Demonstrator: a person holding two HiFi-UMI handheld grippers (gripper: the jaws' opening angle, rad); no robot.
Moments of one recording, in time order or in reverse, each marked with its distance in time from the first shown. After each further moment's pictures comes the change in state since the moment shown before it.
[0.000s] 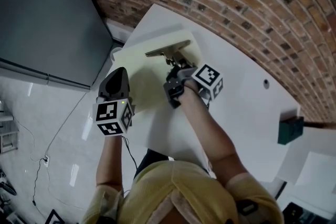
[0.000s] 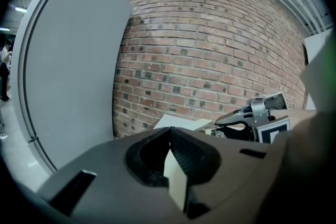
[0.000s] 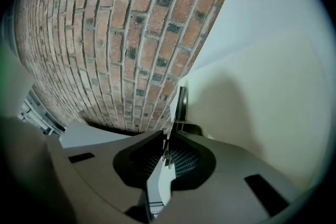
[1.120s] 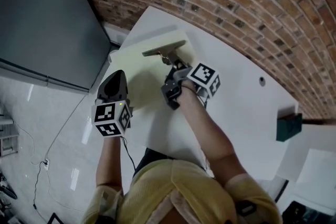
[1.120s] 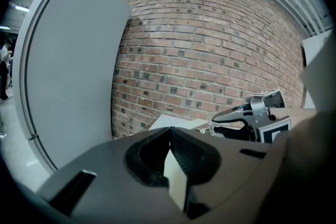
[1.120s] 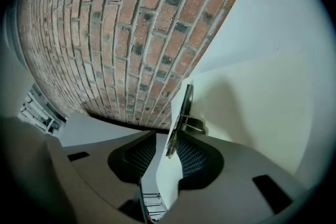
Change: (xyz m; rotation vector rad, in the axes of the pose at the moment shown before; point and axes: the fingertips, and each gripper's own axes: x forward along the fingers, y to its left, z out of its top) left arm -0.013 -0.013 -0.002 -0.004 -0.002 -0.012; right arm -0.015 0.006 -0.005 -0.068 0.058 -0.004
